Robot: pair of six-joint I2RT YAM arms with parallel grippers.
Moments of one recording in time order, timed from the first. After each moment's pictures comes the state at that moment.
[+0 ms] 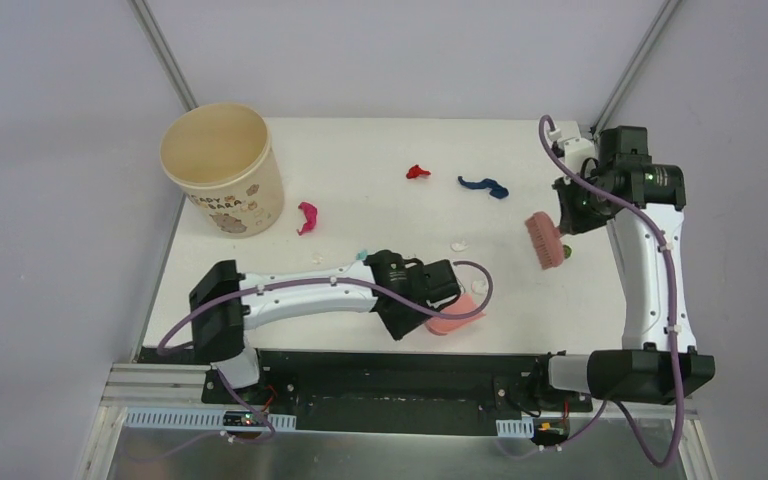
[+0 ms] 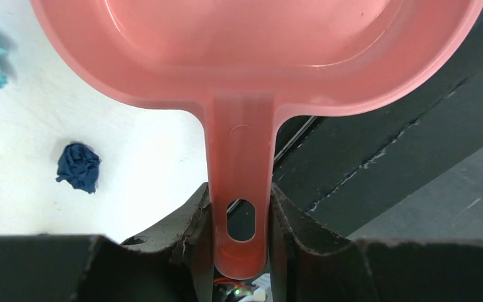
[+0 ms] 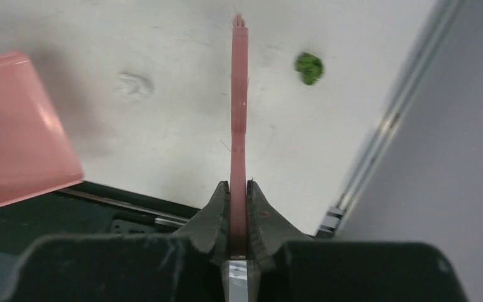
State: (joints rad) left arm -1.28 1.65 1.39 -1.04 -0.11 -0.25; right arm -0.03 1.29 1.58 -1.38 -0.18 -0.40
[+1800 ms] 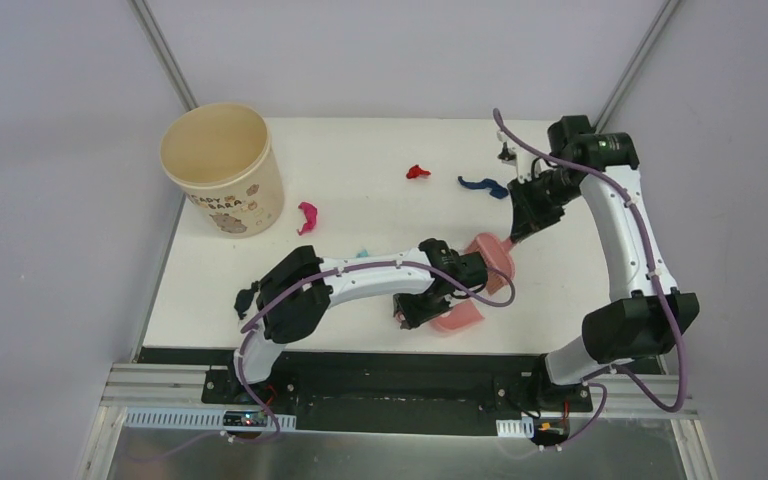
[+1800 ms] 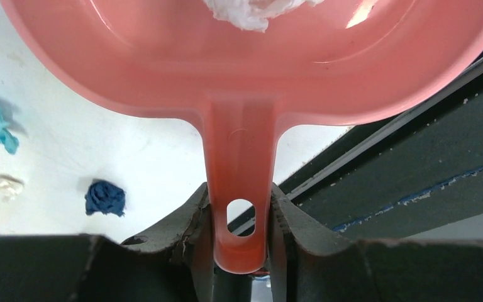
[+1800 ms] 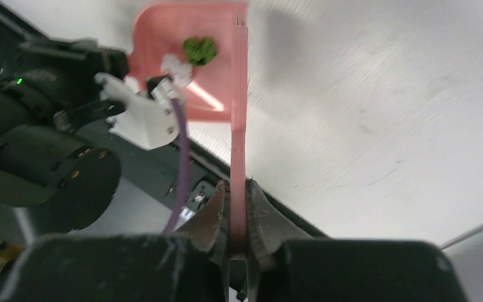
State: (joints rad) left arm -1.20 2.08 1.70 -1.22 -0.07 -0.10; right arm 0.15 1.50 1.63 -1.54 -0.39 -0.38
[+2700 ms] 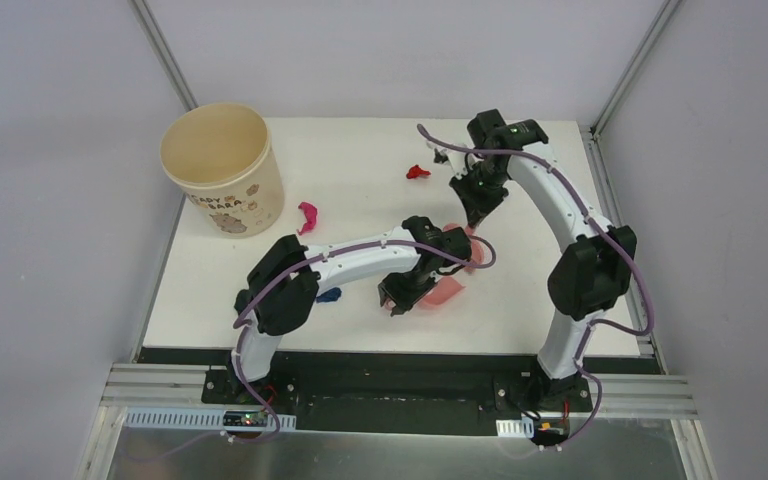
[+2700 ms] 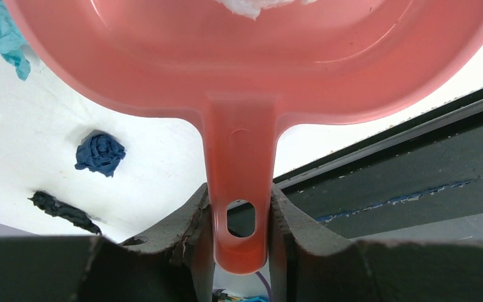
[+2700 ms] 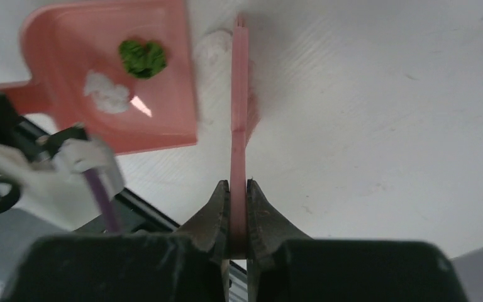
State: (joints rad) left arm -1.10 2.01 1.68 -1.30 -0.07 -0.30; right arm 0.36 1.87 1.85 -1.33 -0.17 -0.41
